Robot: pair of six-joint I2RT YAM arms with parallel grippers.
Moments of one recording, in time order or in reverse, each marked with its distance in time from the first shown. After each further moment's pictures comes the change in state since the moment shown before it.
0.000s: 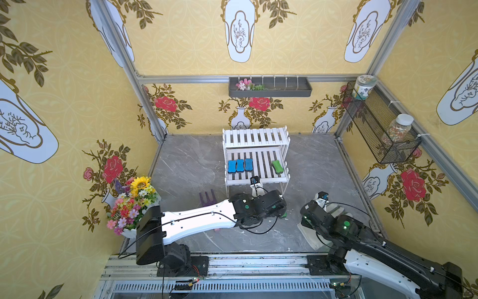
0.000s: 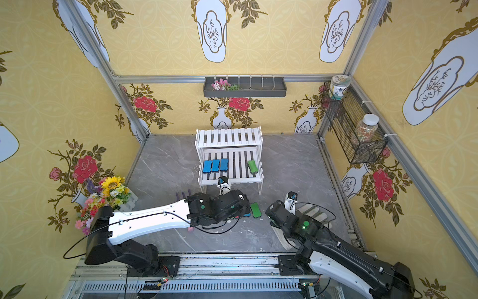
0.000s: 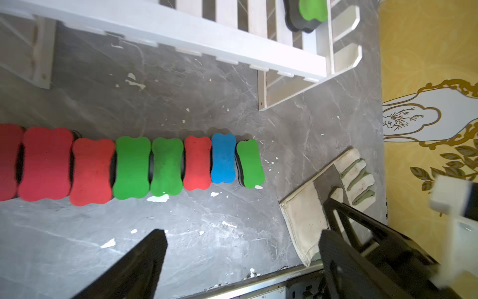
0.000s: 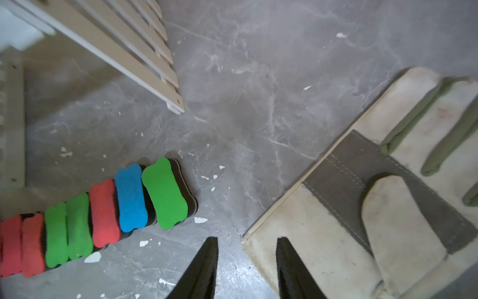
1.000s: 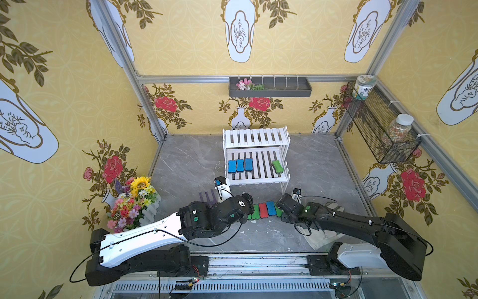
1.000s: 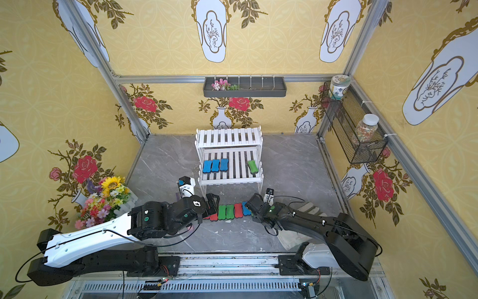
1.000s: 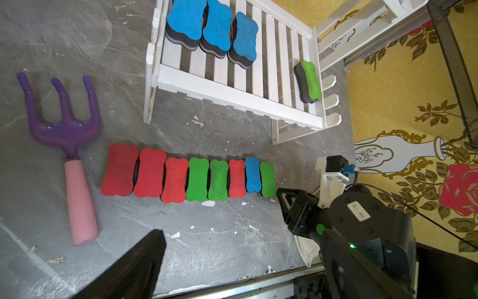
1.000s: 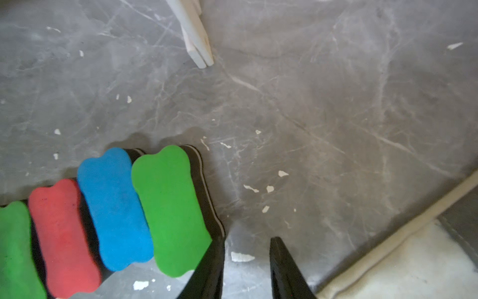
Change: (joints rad) left arm 0.008 -0.415 -0.172 -0.128 -0.134 -0.005; right arm 0.022 0.465 0.072 0.305 -0.079 -0.031
